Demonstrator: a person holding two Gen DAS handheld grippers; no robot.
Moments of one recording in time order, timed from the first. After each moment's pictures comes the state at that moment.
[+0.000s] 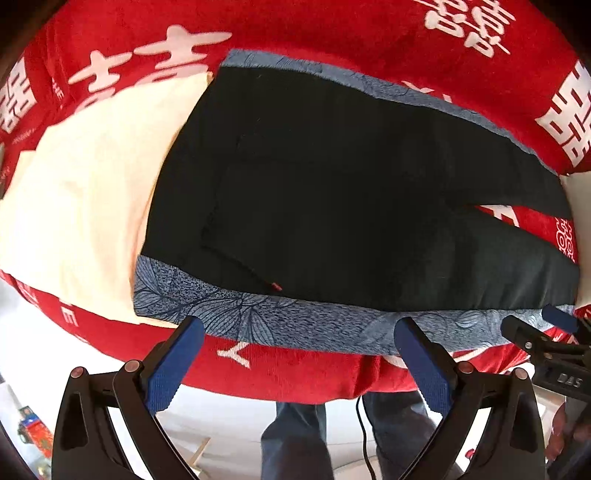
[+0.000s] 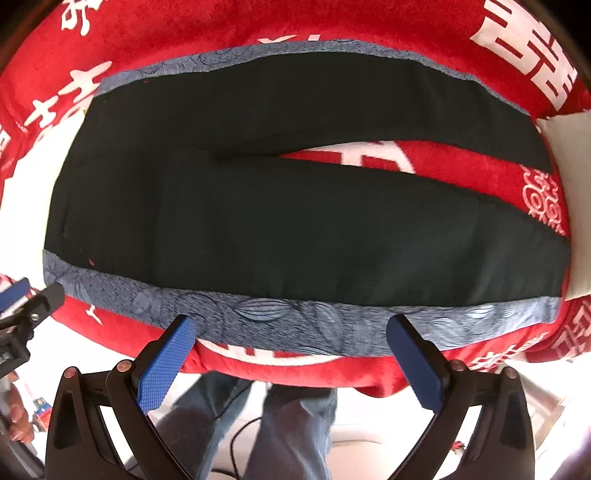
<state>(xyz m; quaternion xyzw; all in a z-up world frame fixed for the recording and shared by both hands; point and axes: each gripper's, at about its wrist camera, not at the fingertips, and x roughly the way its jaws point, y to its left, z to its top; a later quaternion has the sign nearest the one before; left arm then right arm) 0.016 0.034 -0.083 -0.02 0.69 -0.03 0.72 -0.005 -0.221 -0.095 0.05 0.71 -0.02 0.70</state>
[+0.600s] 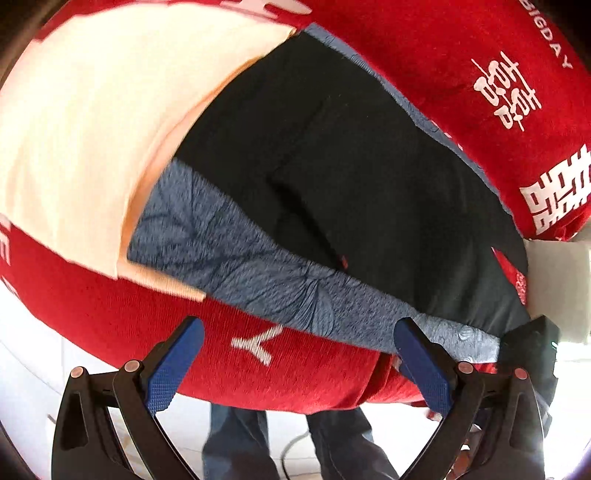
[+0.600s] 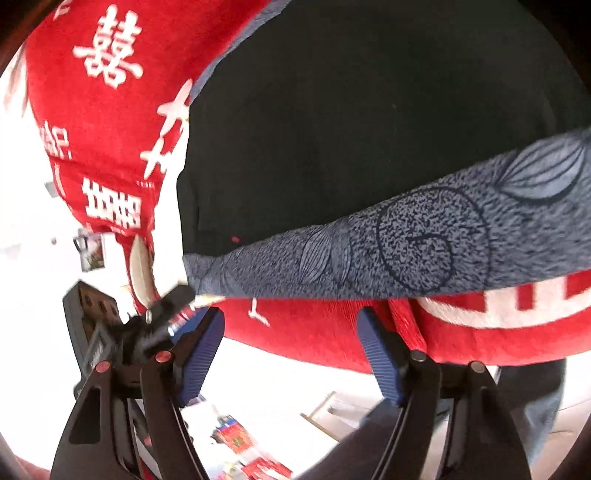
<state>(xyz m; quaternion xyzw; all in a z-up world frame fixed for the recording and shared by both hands) -0.024 0.129 -0.142 -0.21 0.66 -0.06 0.72 -0.067 -0.163 -0.195 0.43 0.62 0.16 0.63</state>
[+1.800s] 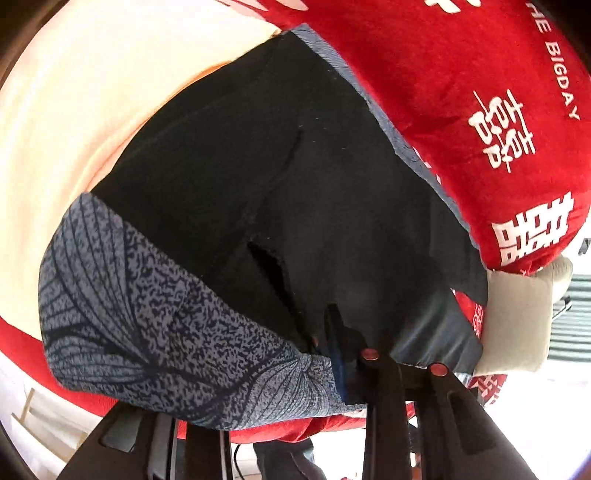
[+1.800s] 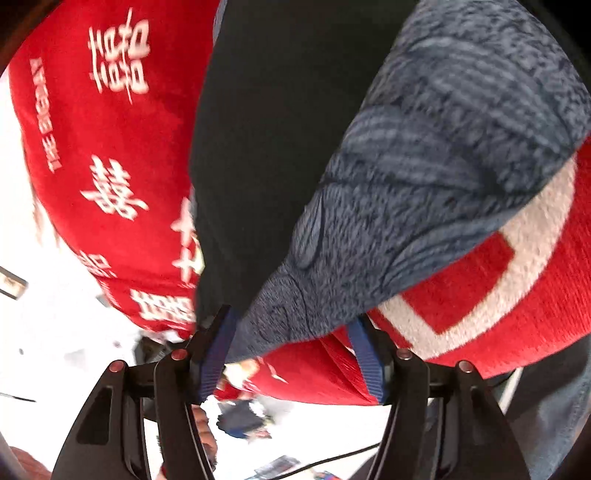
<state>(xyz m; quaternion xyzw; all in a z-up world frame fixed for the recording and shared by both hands) 0.039 0.120 -0.150 -0.28 0.66 -0.08 0.69 -0.106 -0.270 -0.226 0.62 0.49 0.08 0.60</state>
